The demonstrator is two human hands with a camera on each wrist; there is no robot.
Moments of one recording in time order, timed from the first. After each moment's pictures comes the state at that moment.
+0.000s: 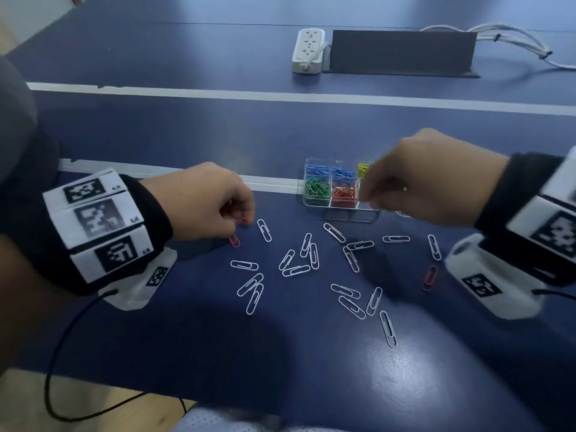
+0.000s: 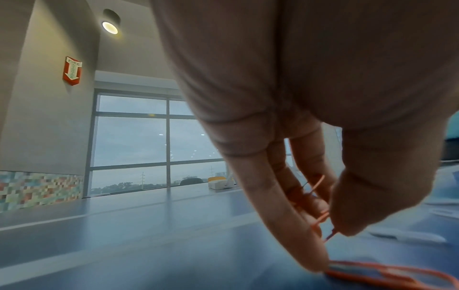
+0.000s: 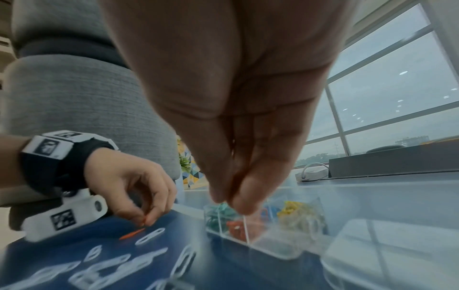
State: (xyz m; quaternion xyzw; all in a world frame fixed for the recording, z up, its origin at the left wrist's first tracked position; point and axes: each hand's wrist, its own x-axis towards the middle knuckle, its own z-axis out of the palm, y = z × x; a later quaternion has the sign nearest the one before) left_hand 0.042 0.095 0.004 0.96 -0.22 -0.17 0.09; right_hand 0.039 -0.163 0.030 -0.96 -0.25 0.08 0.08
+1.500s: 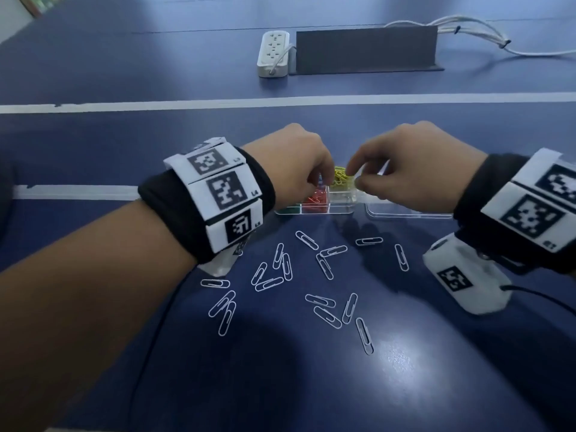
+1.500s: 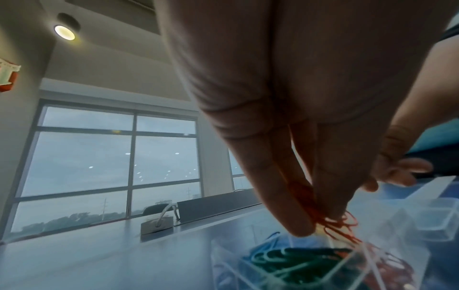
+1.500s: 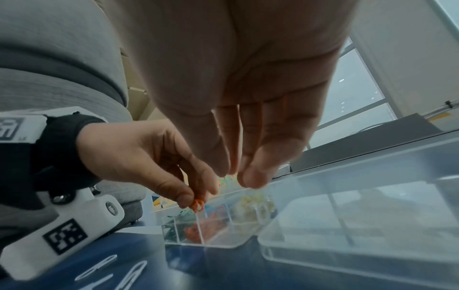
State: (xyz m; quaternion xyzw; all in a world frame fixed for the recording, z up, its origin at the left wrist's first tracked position) left_hand 0.078 -0.022 0.018 0.94 -0.32 -0.09 0.08; right_hand 0.047 -0.188 0.019 -0.98 -0.13 0.04 0.17
